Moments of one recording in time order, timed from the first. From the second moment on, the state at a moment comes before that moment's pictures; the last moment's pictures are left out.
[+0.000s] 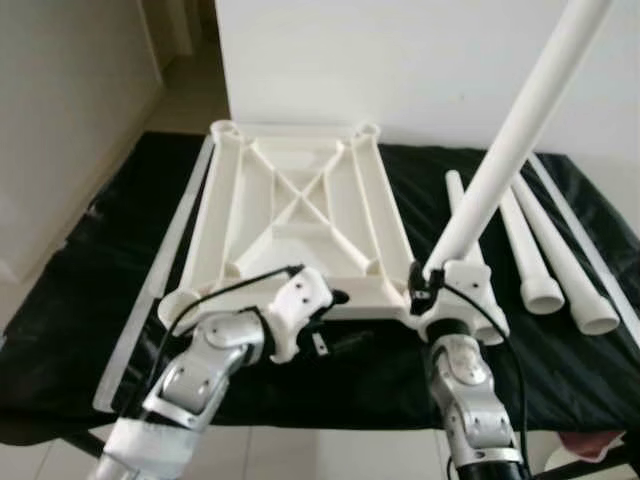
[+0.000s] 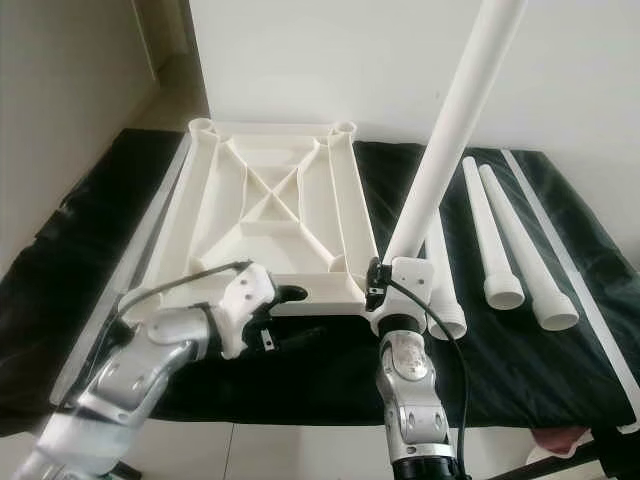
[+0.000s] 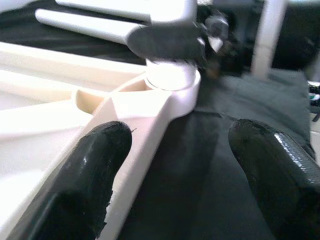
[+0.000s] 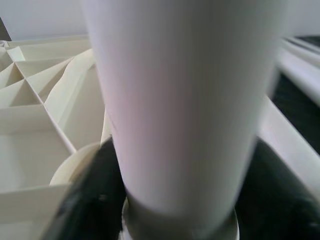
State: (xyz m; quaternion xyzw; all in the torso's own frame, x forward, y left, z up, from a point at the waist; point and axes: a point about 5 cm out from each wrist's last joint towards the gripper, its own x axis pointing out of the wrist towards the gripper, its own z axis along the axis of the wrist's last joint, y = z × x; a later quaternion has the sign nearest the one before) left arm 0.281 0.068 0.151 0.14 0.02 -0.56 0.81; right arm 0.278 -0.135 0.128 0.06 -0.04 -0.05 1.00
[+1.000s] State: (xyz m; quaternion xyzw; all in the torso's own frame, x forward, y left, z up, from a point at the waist) left arm 0.276 0.051 0.144 0.11 0.02 -0.58 0.80; right arm 0.285 -0.177 0.133 -0.04 -0.02 0.17 0.98
